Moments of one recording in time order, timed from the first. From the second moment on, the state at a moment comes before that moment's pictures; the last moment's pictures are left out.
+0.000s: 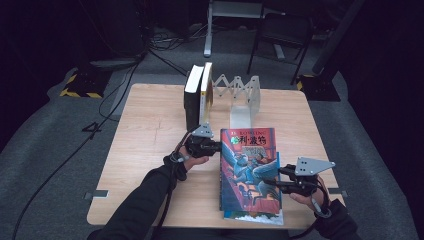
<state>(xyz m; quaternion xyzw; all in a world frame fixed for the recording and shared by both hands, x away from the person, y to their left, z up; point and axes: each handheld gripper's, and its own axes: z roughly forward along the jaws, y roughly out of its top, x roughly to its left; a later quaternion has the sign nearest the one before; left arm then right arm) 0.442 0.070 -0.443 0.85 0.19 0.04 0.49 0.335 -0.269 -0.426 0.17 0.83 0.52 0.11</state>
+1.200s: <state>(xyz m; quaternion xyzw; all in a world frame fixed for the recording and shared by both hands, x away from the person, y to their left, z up) 0.423 0.084 -0.444 0.86 0.22 0.05 0.45 0.328 -0.268 -0.420 0.21 0.79 0.53 0.22</state>
